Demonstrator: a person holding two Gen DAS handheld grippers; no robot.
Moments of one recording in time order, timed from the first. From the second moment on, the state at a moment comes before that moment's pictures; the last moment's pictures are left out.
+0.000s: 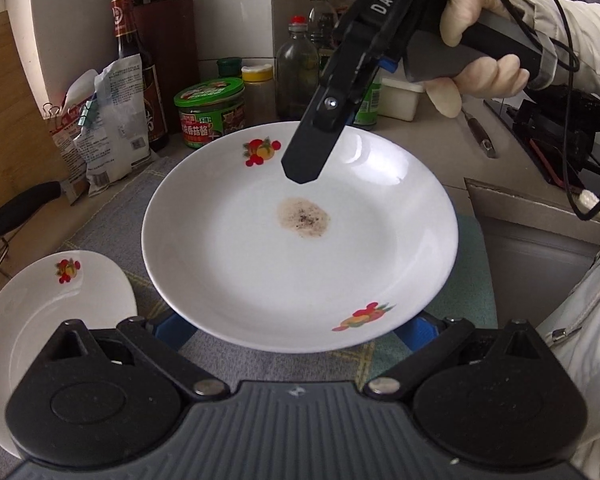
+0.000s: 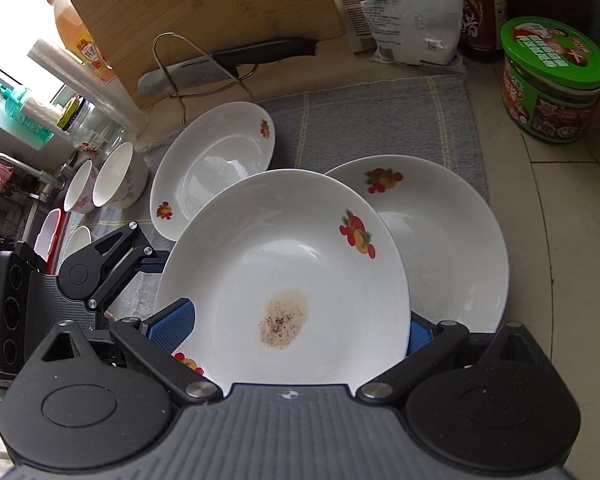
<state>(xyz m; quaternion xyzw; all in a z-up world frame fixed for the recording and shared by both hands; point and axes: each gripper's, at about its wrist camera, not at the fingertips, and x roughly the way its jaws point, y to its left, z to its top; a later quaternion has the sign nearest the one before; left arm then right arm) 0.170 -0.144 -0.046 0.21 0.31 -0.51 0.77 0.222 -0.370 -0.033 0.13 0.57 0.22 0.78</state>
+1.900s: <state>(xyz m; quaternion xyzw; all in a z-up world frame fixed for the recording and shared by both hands) 0.203 -0.179 -0.058 0.22 0.37 -0.49 0.76 0.254 -0.415 -0.067 0.17 0.61 0.15 0.76</state>
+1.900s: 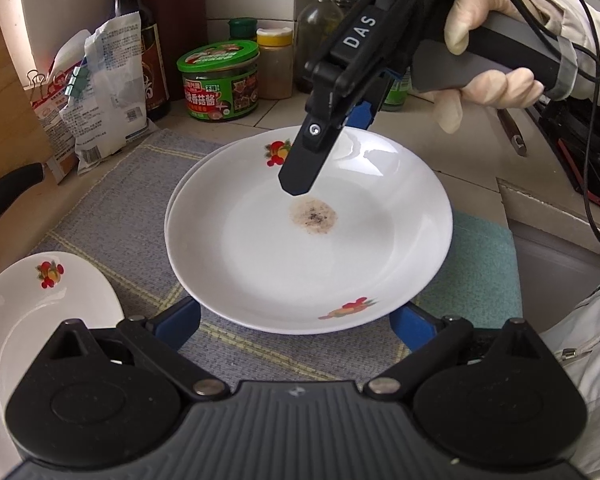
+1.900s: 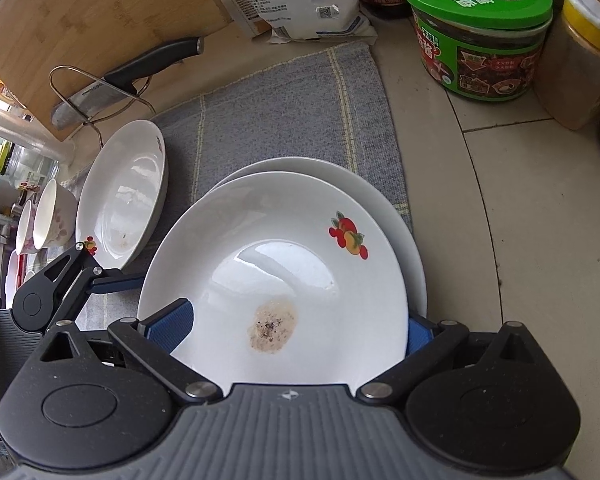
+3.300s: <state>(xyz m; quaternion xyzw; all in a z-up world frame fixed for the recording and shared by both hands) 0.185 -0.165 -0.048 0.23 0.32 -0.49 0.78 0.232 -0.415 -0.050 0.14 0.61 0.11 0.77</state>
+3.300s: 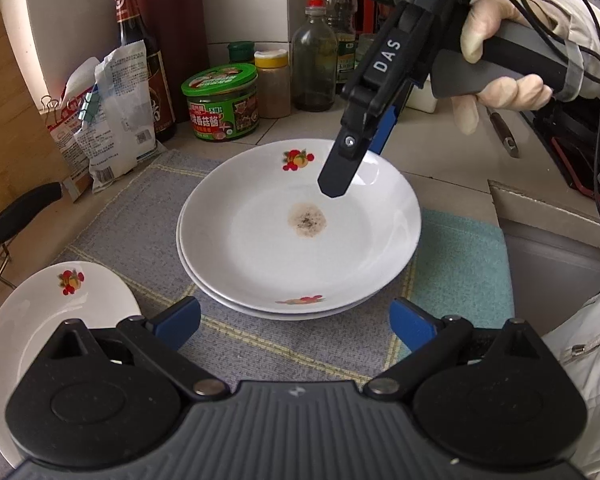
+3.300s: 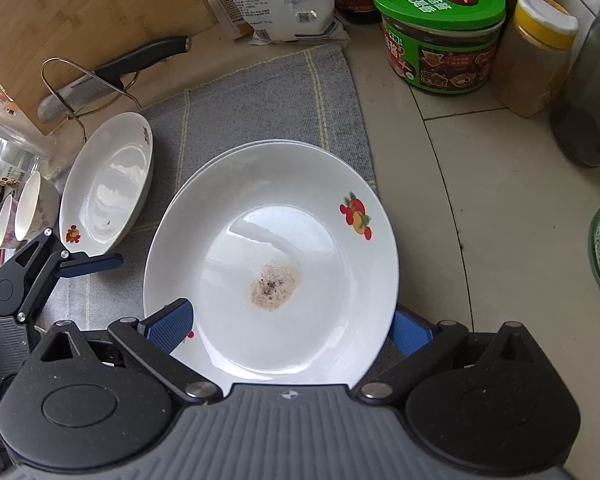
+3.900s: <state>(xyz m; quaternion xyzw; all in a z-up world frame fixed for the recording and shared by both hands) 0.151 -0.103 -0.028 0.12 0.28 -0.35 0.89 0.174 -0.347 -0.011 0.00 0.45 0.08 0.89</state>
